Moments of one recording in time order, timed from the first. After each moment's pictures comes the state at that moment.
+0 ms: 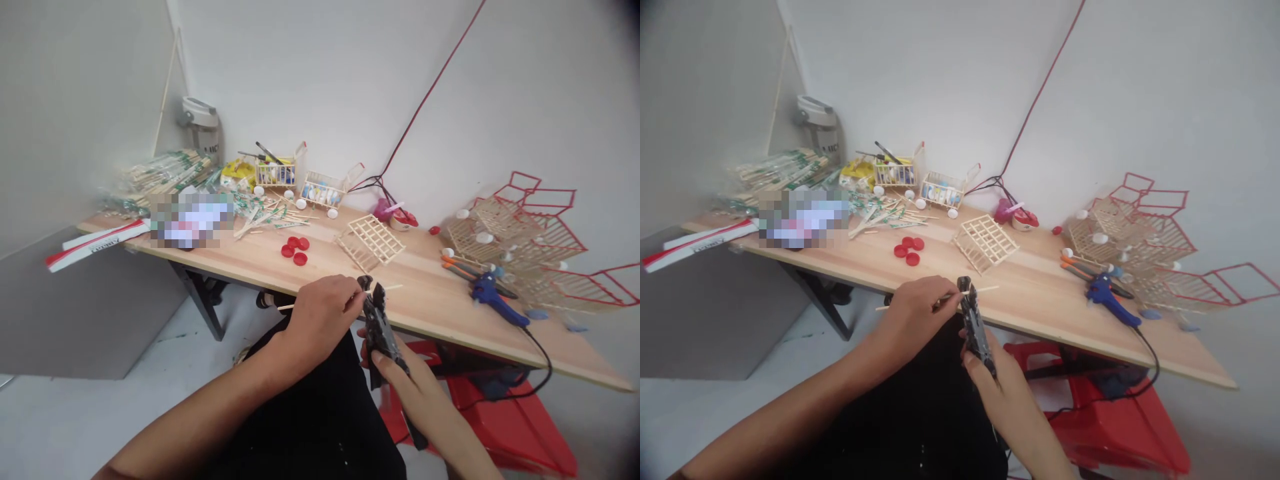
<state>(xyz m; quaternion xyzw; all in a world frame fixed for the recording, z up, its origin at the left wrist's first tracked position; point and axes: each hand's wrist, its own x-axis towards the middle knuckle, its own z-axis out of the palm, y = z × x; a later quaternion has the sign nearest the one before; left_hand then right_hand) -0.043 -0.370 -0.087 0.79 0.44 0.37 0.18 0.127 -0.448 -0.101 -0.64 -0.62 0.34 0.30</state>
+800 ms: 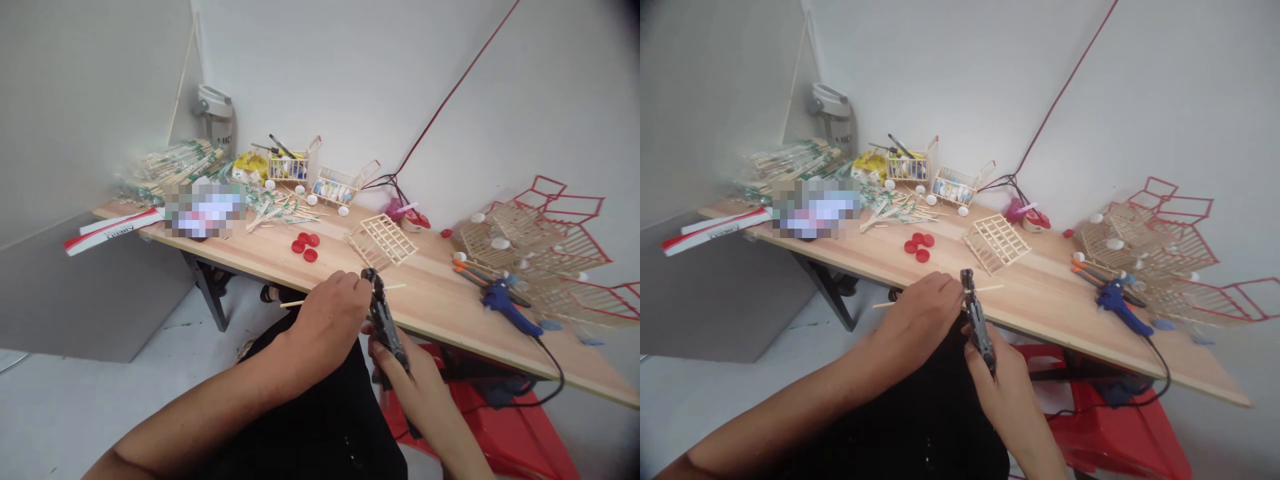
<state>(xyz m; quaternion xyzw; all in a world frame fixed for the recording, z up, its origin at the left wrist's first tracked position) -0.057 -0.380 -0.077 0.88 0.41 0.24 0.06 0.111 -0.441 -0.099 -0.66 -0.65 0.29 0.25</state>
